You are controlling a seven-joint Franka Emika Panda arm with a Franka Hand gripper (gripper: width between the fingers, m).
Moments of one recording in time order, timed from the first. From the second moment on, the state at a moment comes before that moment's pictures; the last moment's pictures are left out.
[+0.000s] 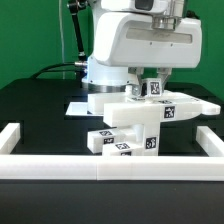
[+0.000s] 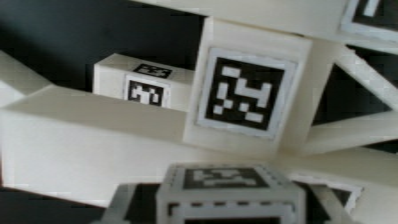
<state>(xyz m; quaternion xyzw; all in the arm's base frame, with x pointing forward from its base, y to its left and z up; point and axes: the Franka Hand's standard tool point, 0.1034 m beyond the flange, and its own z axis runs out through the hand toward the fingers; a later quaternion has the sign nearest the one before) 0.589 0.028 0.111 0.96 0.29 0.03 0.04</state>
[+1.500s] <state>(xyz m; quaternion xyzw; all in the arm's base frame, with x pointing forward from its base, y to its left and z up) 0.591 0.028 0.111 0.97 -0.25 0.03 0.00</state>
